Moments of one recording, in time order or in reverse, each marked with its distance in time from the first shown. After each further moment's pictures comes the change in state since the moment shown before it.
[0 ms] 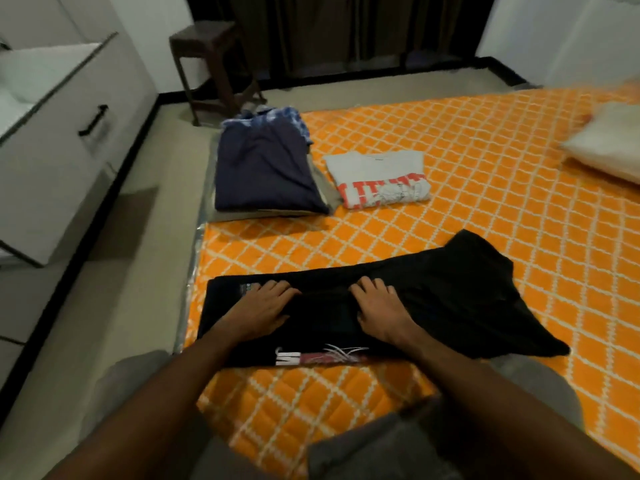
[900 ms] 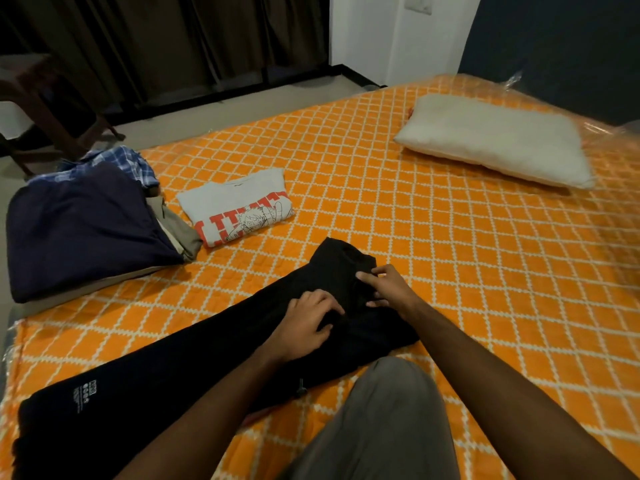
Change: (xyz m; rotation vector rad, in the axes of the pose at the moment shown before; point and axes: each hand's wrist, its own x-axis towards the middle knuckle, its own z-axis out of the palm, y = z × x) left_hand 0.212 0.234 -0.055 -0.594 0.063 0.287; right_hand -0.080 0.239 -0.030 1.443 0.236 0.931
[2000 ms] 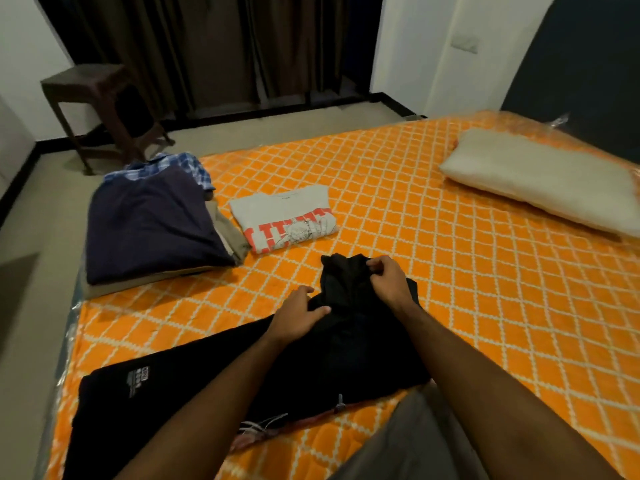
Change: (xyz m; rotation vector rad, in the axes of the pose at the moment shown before) left_hand -0.024 -0.070 -0.052 -0.376 0.157 -0.557; right_hand 0.022 -0.047 0.089 -0.426 0.196 -0.480
